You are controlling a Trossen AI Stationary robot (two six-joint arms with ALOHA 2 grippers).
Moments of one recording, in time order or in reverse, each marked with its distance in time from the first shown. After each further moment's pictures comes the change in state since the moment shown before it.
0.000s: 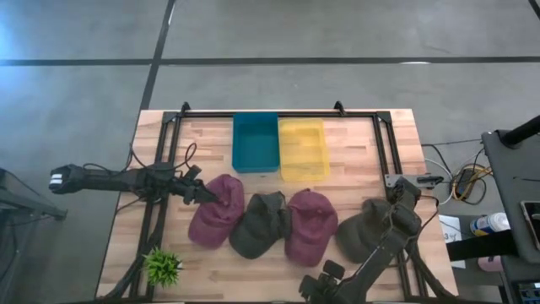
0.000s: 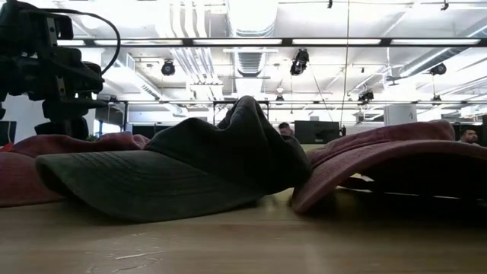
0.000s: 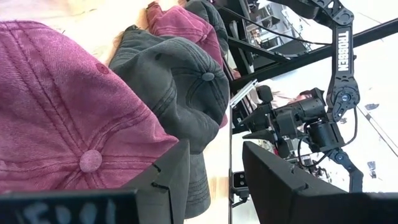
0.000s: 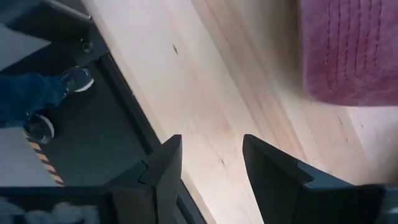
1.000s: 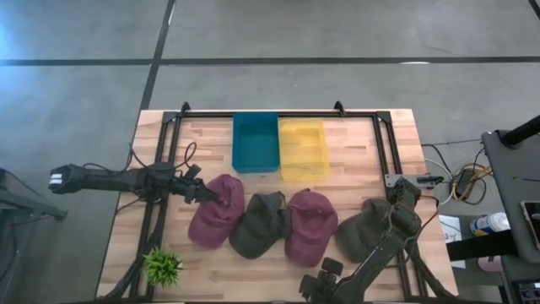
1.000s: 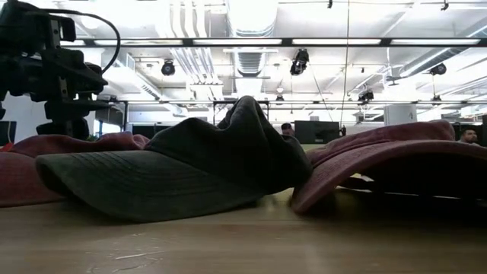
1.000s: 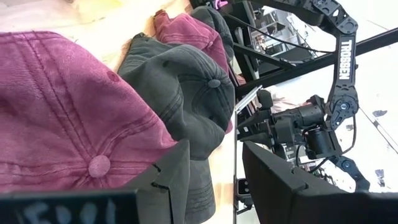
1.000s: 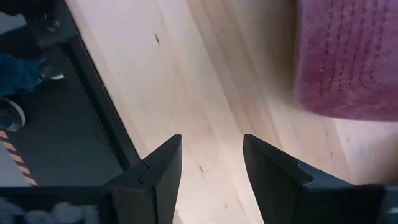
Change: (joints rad) left arm 0.000 0.007 0.003 -0.007 -0.032 0.001; right arm 0.000 0.000 -0.063 0.020 0.005 -0.117
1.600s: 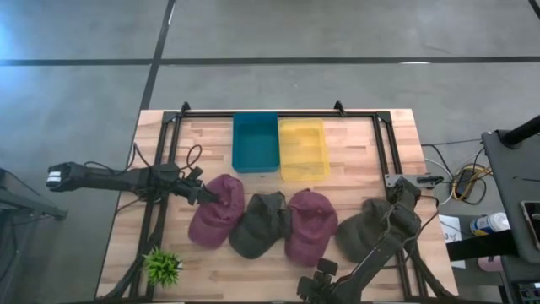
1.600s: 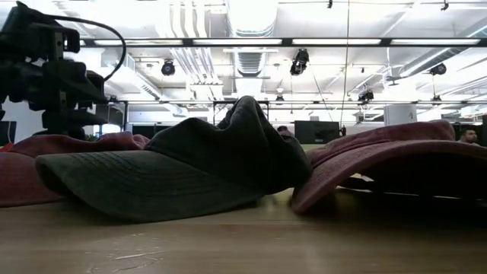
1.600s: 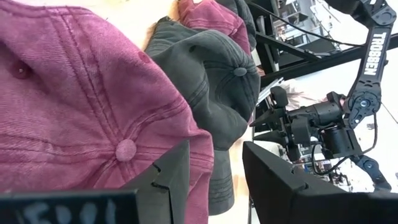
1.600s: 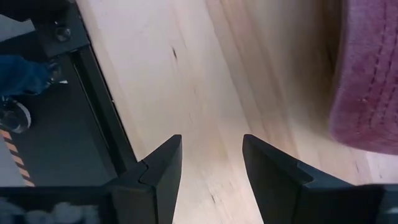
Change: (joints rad) left arm 0.000 0.072 0.000 -0.009 0.002 -0.002; right arm -0.003 0.000 -0.074 0.134 0.035 -0.054
